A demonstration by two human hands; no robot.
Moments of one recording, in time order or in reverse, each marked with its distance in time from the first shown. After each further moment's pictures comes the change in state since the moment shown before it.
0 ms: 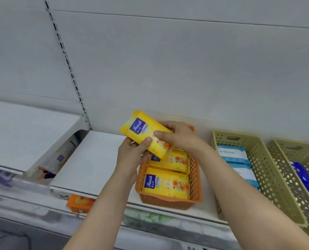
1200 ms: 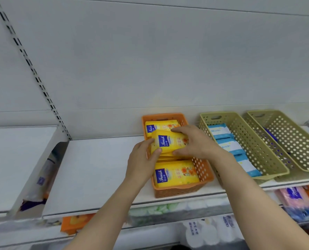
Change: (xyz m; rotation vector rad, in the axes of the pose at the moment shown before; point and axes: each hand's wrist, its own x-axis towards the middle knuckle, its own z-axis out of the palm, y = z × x) left_hand 0.027 -0.028 -0.041 0.953 -0.345 0.267; right_hand -0.050 0.036 0.000 -0.801 0.221 0.119
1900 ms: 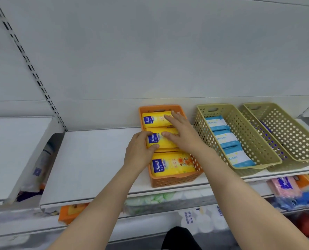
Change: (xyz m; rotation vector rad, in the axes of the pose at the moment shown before) left_hand 0.010 -0.001 0.003 0.140 -0.045 -0.016; right_hand 0.006 -0.011 0.034 0.069 0.143 -0.019
